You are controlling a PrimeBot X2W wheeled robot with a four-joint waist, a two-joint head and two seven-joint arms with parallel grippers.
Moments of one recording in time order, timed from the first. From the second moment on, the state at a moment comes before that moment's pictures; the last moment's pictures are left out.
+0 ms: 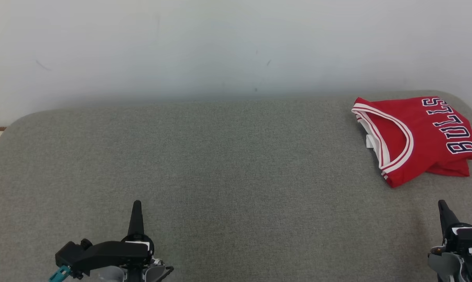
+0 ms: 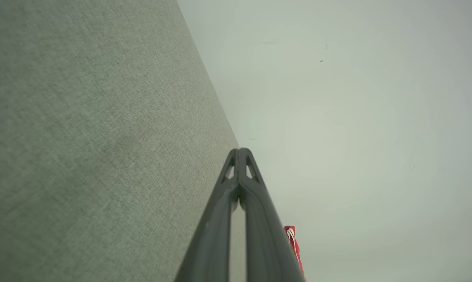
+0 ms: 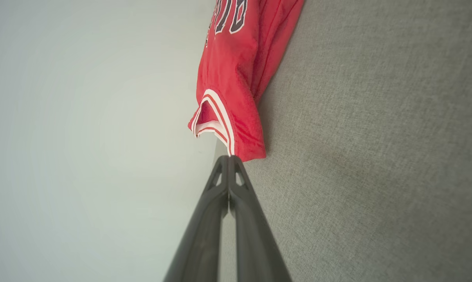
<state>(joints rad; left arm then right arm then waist) -0.41 0.05 -0.28 0.52 -1.41 -0.10 -0.24 -0.33 -0.17 -0.29 0.51 1.22 0.13 0.20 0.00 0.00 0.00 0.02</state>
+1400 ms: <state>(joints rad) -0.56 0.05 -0.38 0.64 -1.79 -0.13 -0.23 -0.45 -0.19 -0.43 0.62 1.54 0.13 0.33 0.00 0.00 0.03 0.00</state>
